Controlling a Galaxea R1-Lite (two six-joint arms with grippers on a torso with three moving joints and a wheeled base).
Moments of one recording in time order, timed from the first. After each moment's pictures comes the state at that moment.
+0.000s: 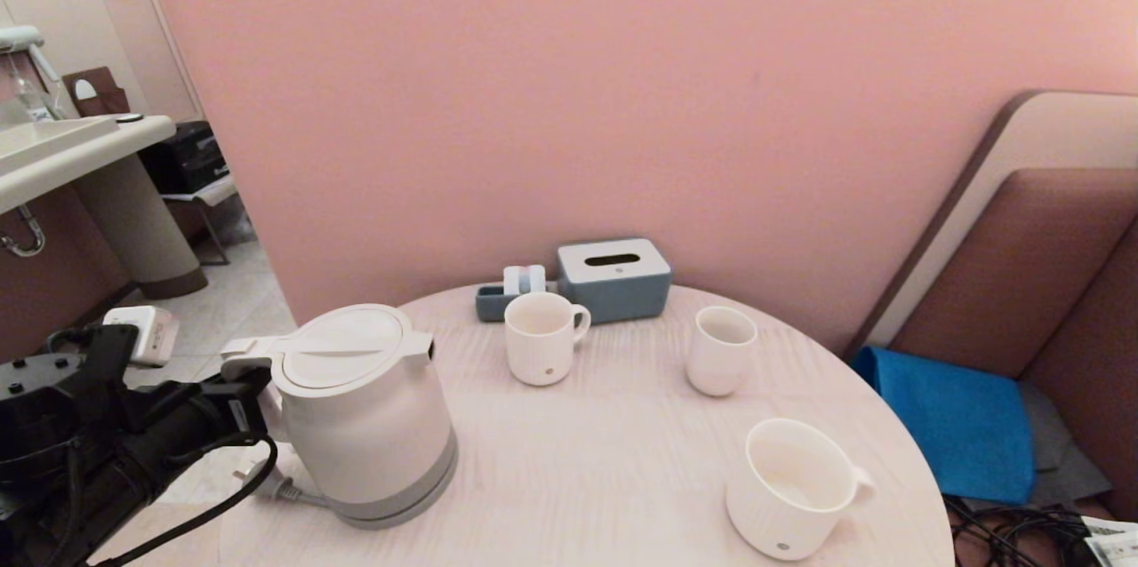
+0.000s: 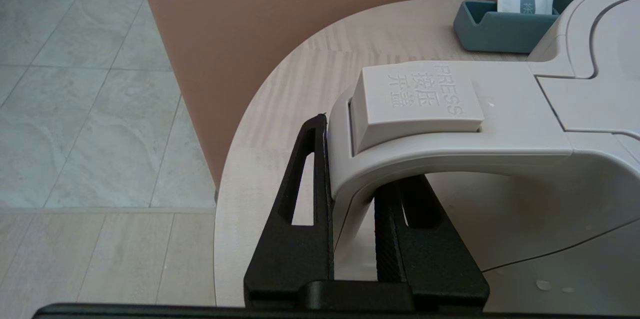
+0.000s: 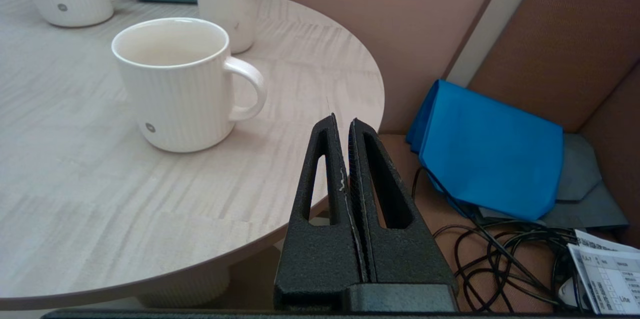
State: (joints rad) left arm 0.05 1.72 -0.16 -1.36 -0.13 -0.09; right arm 0.00 0.00 0.00 0.01 0.03 -0.06
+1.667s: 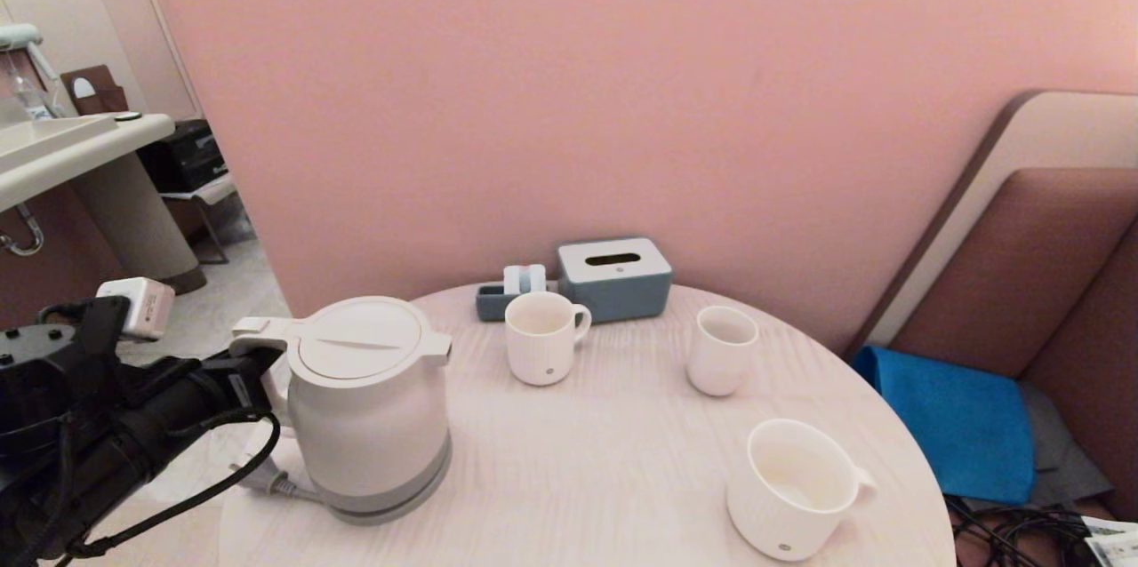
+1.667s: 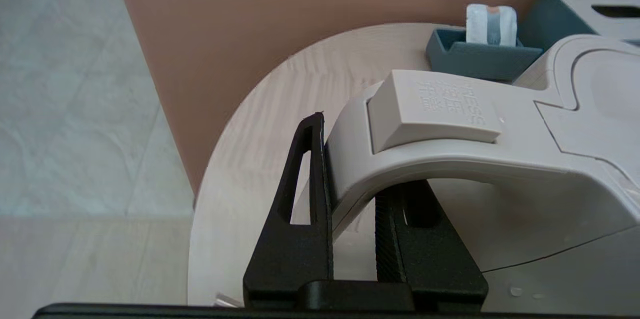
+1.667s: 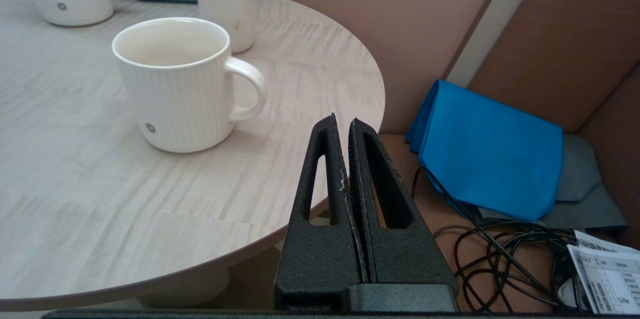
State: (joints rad) left arm 0.01 1.61 -0.26 -1.21 -0.12 -0.18; right arm 0.00 0.00 0.00 0.01 0.03 -0.07
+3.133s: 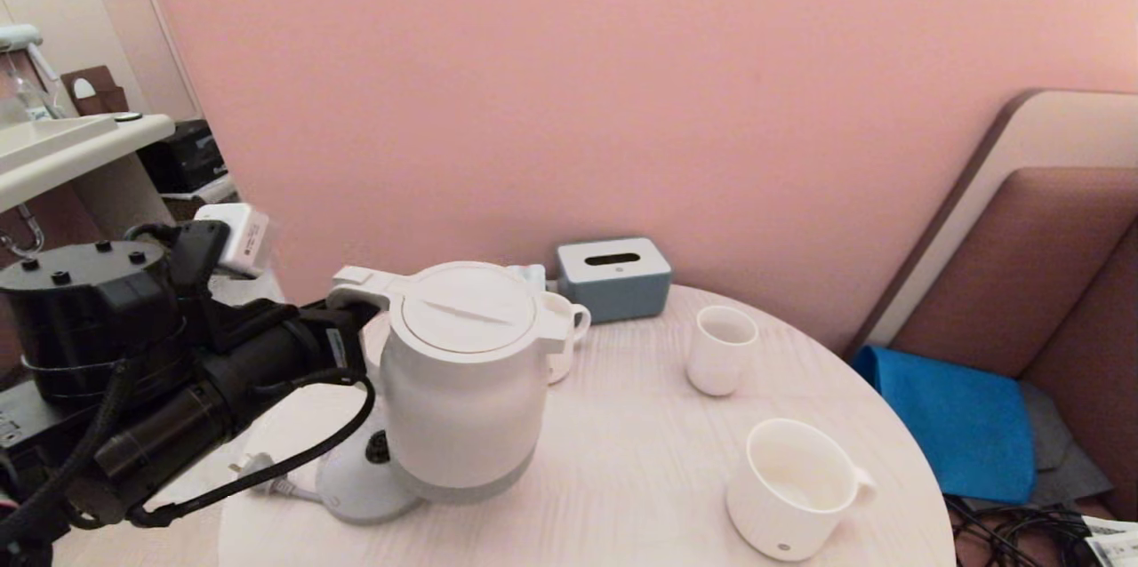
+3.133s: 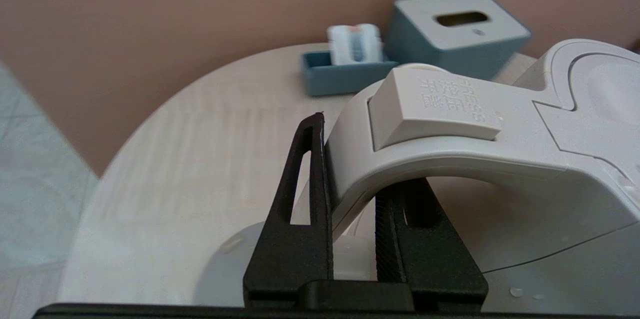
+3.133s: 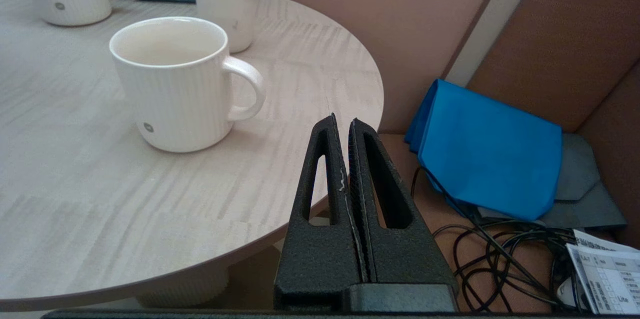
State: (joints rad) left arm -0.40 1.45 -0.53 -0.81 0.12 -0.17; right arm 0.00 0.00 0.00 0.01 0.03 -0.07
